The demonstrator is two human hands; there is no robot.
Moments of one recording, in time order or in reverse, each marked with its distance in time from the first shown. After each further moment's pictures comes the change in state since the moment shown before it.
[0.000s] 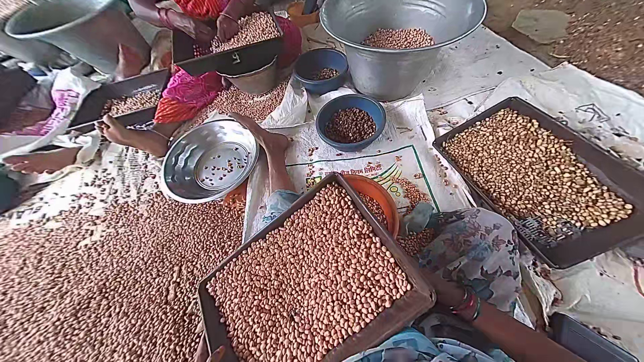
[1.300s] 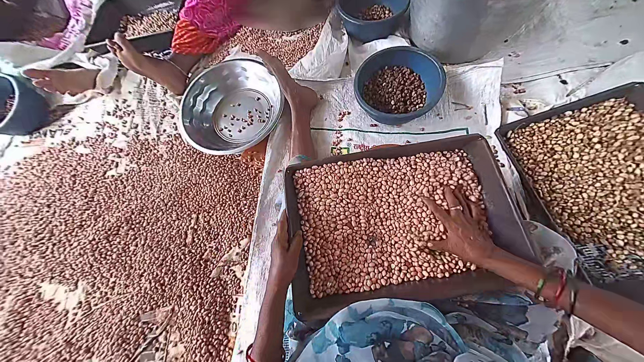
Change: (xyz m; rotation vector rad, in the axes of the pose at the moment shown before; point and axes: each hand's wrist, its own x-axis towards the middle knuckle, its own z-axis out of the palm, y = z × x) left_hand 0.028 0.121 0.144 0.254 -0.407 0.223; right_hand 0.096 0.054 -0.078 -1.070 0.018 -0.272
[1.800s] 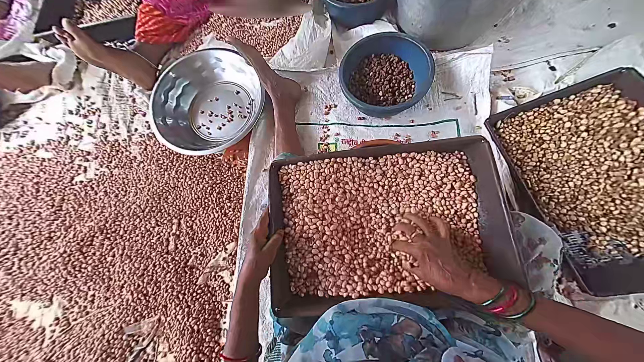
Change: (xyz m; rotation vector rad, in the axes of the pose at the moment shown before) left_hand 0.028 -0.019 -0.018 -0.017 -0.151 0.023; right_hand -0.026 -0.057 0.010 0.047 0.024 -0.255
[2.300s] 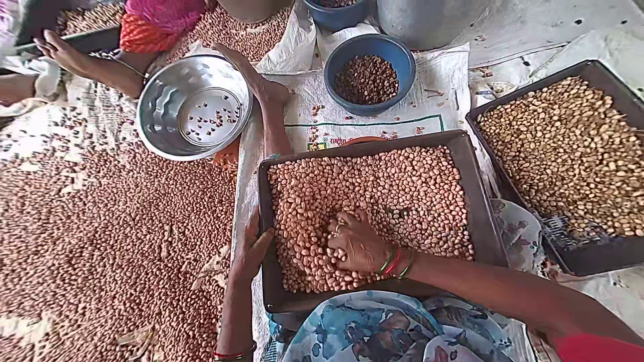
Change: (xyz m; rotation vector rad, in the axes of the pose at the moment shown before) left_hand 0.004 -0.002 -0.002 -0.062 -0.027 -0.005; right_hand 0.087 -0.064 0.020 0.201 -0.316 -0.137
